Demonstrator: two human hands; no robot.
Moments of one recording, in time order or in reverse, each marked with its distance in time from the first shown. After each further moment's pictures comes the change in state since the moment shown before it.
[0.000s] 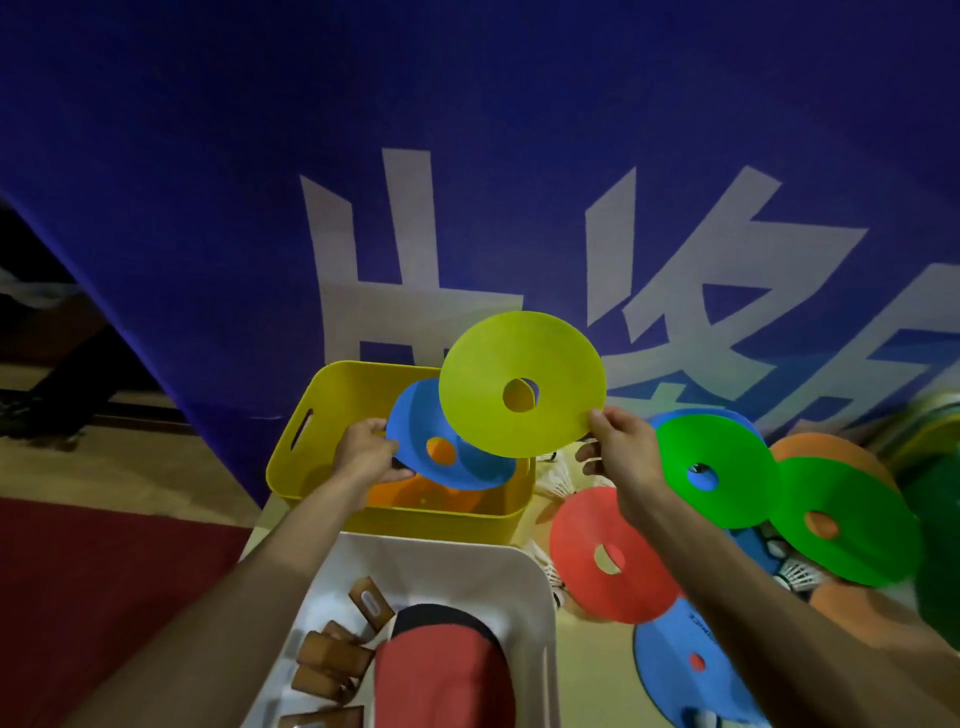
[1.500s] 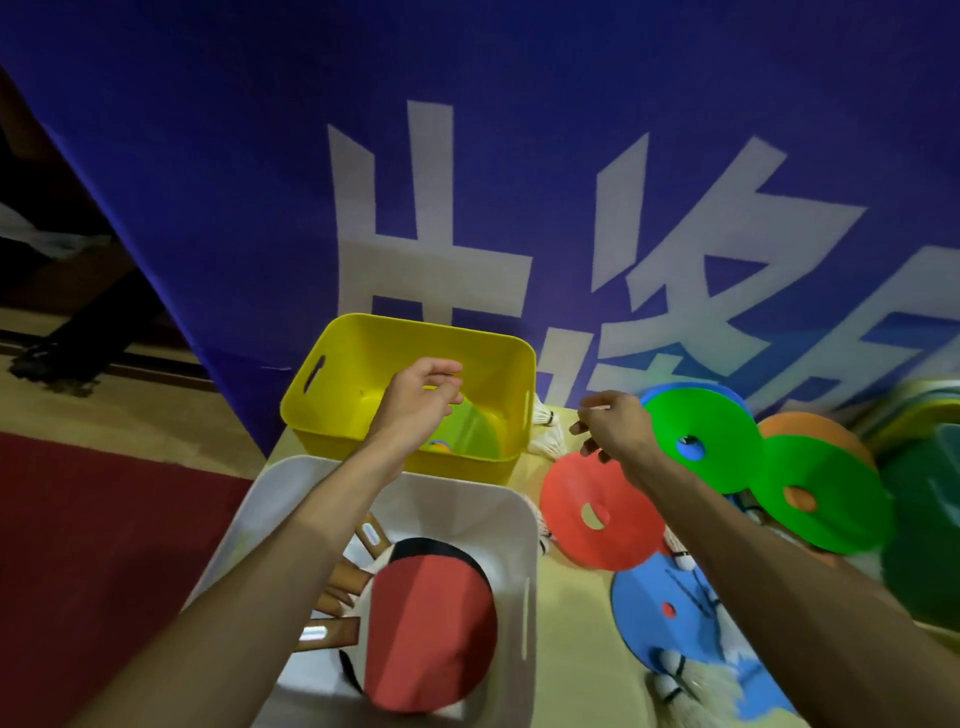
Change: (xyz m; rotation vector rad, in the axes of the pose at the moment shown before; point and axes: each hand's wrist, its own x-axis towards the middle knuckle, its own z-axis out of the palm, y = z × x) left_hand -0.090 0.014 0.018 0.027 -0.123 0.378; right_hand -0.007 0.012 -0.013 -0.545 -0.050 0.072
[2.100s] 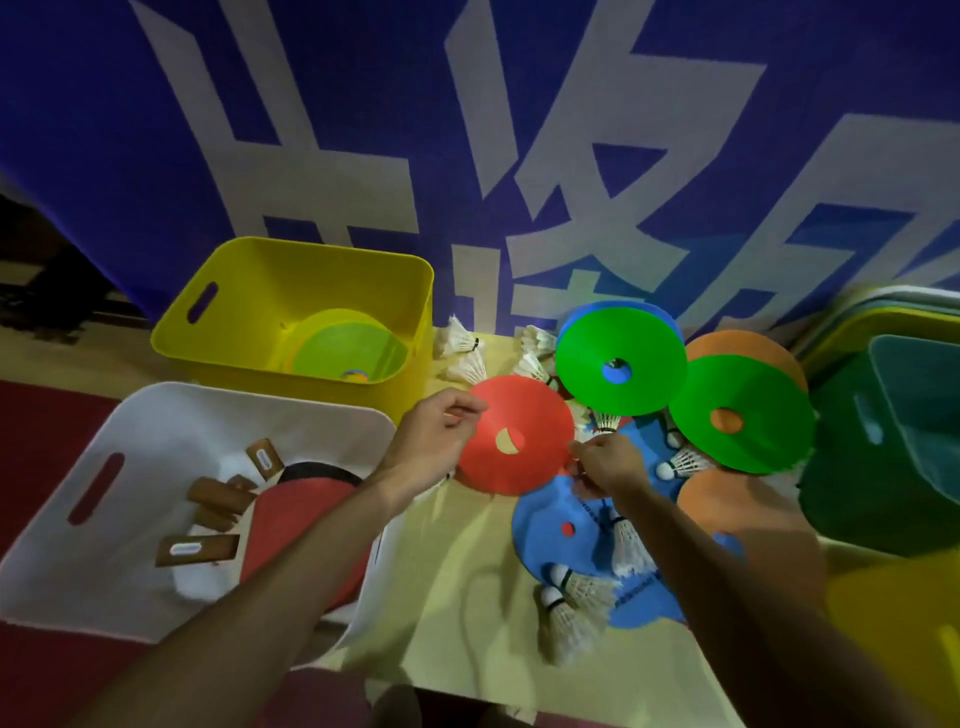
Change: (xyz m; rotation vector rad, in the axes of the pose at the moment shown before) left_hand -0.068 -0.043 0.179 0.176 -0.113 -0.084; right_hand 0.012 0.195 -0.081 0.036 -0.143 0.291
